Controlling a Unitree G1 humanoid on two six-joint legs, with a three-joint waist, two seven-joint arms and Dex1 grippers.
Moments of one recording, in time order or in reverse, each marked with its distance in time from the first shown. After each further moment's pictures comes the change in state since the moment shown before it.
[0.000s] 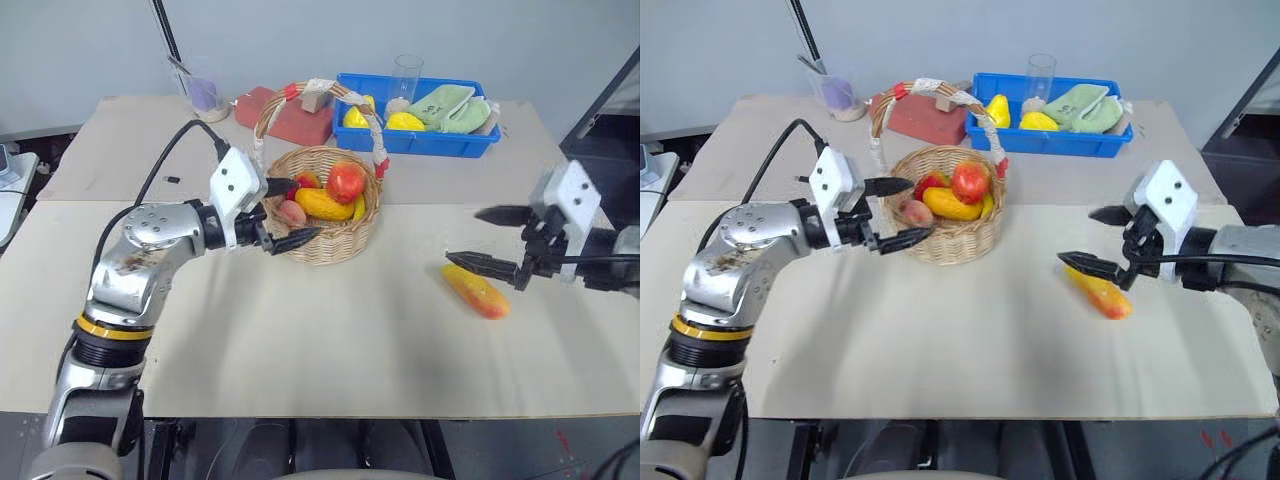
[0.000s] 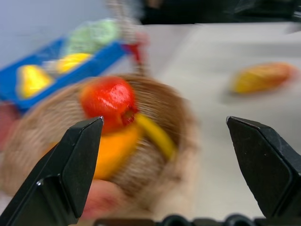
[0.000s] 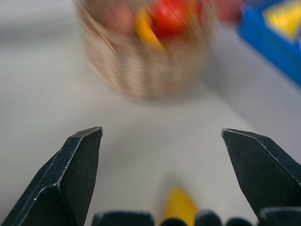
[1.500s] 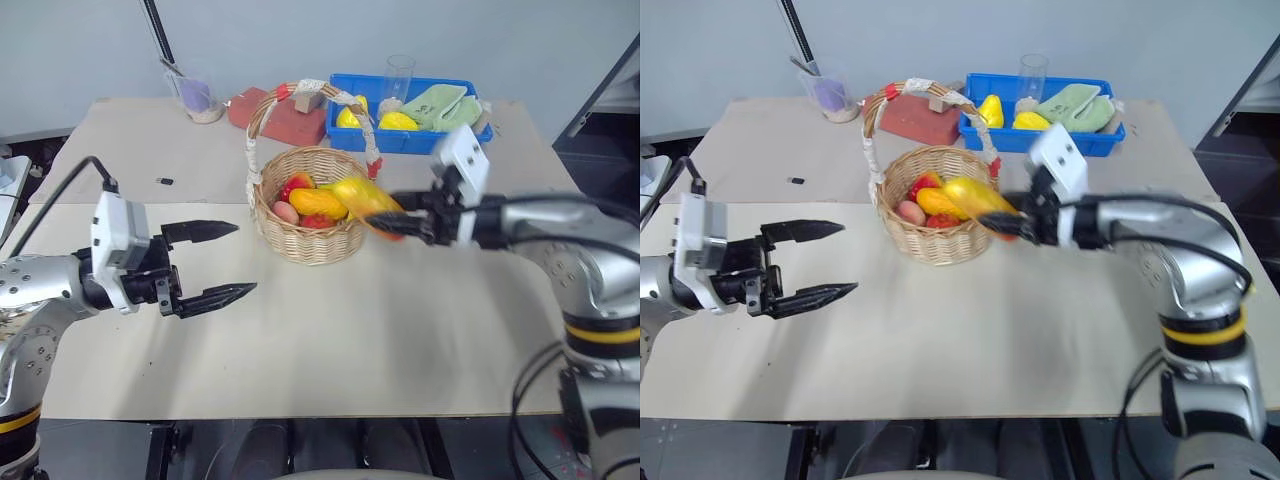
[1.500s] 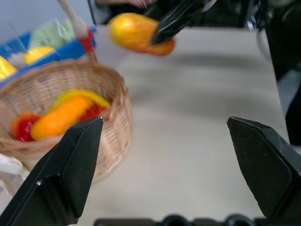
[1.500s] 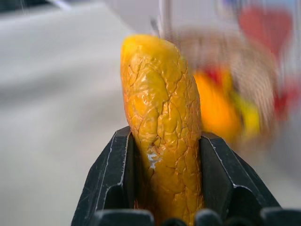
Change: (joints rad) left arm 0.442 0.222 0.463 -0.281 -0.343 0.059 -0.087; right arm -0.583 0.462 0.274 0.092 0.013 0.225 -0.086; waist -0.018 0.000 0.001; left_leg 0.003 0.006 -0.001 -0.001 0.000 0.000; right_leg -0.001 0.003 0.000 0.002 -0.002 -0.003
